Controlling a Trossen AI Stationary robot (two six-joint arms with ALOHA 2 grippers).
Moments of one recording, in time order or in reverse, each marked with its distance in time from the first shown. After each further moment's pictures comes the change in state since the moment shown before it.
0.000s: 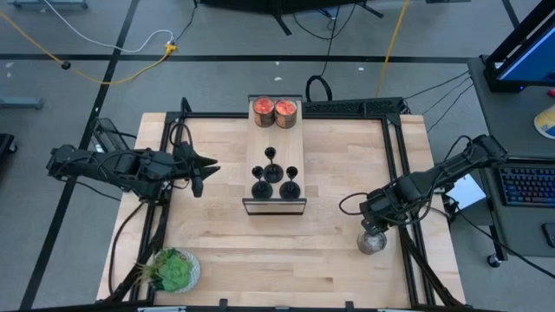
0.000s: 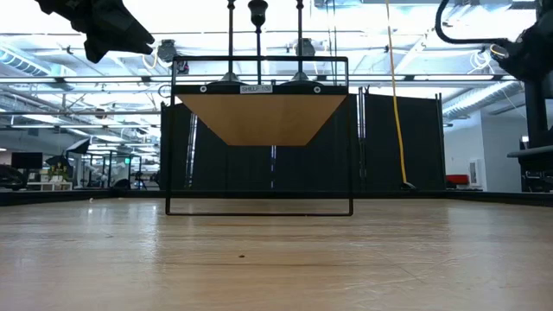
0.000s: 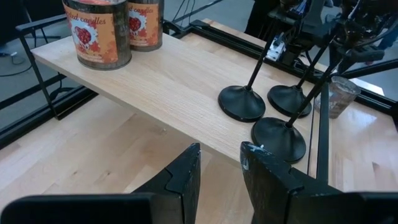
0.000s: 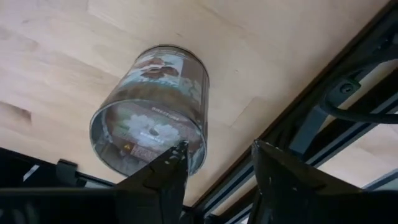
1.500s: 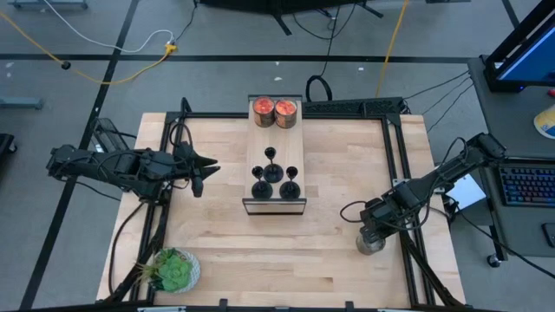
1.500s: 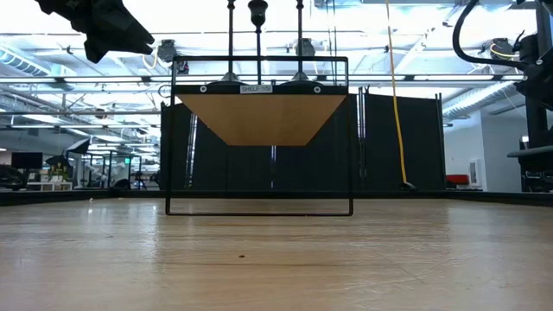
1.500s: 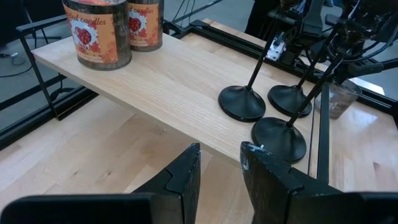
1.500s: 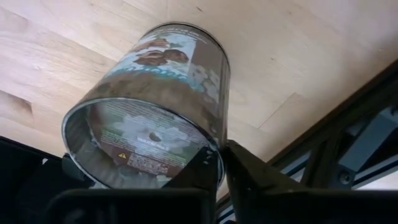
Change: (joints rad) left arm 0.000 0.000 0.000 0.000 0.000 0.003; right arm 0.065 -0.001 -0.162 0.245 -0.004 0.066
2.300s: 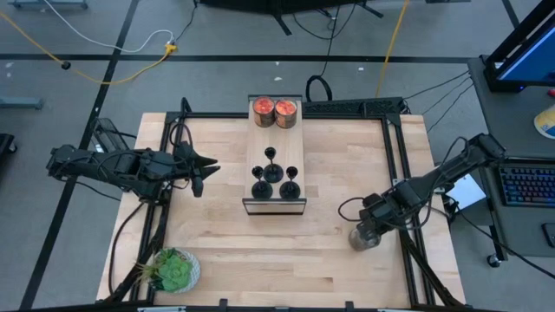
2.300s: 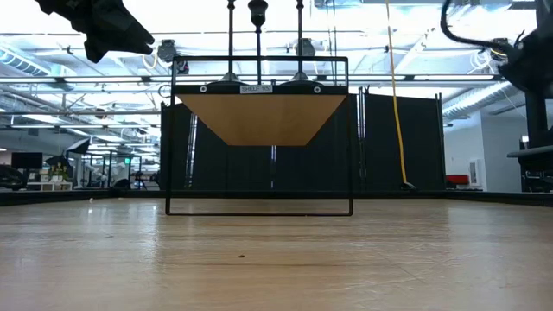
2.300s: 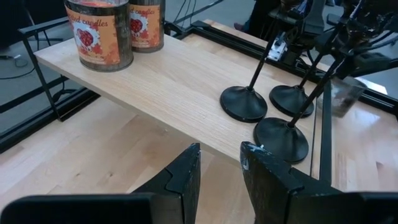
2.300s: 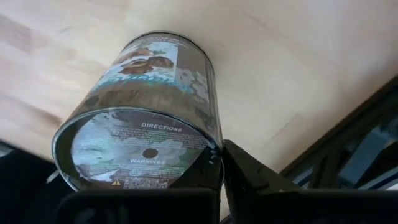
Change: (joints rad) left arm 0.000 0.000 0.000 0.000 -0.006 0.007; right arm -0.009 0.003 0.092 -0.045 0.063 0.014
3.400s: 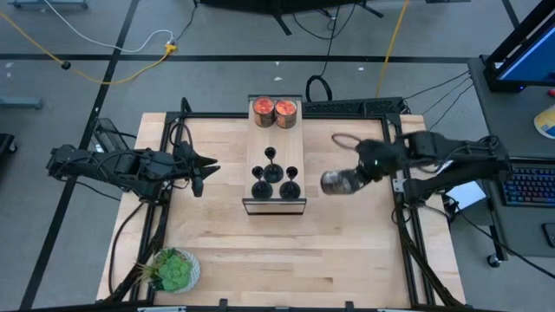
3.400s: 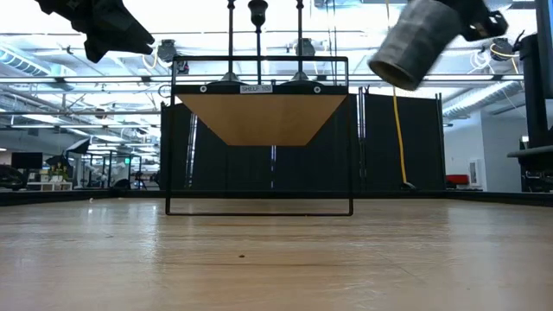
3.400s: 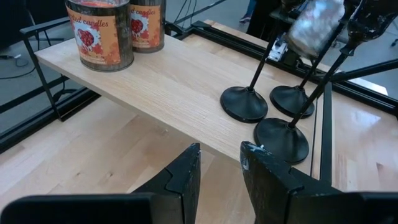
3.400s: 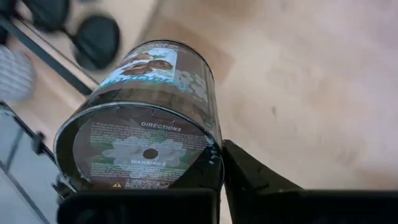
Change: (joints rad) left arm 0.000 0.000 0.000 0.000 -0.002 -0.002; right arm -0.500 -0.002 0.498 -0.201 0.286 -0.590
